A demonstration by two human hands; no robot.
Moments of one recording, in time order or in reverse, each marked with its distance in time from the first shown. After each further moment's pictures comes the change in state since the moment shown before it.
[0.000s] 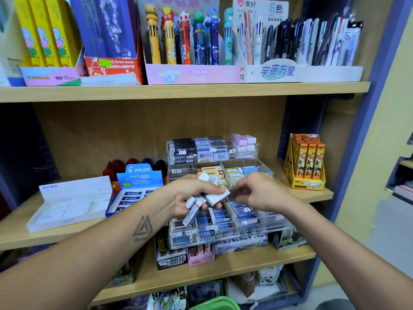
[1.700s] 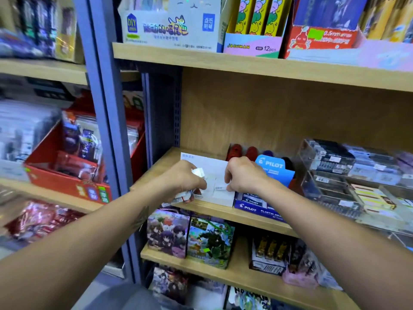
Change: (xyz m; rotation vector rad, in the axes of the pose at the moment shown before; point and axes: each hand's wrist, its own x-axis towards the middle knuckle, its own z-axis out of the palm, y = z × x) left_hand -0.122 -0.054 -0.285 0.356 0.716 -0.017; right_hand 0.179 -0.276 0.158 -0.316 -0.083 -0.298
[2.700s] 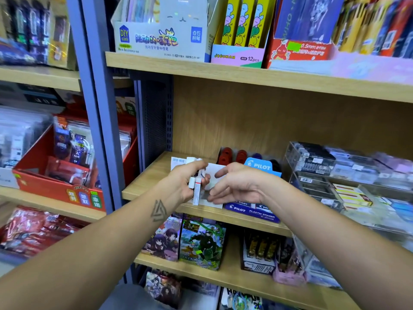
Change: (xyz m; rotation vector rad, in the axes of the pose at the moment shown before) left_hand 0.024 0.012 0.029 -0.944 -0.015 -0.179; right_hand -0.043 -0.010 -0.025 1.296 -0.419 0.287
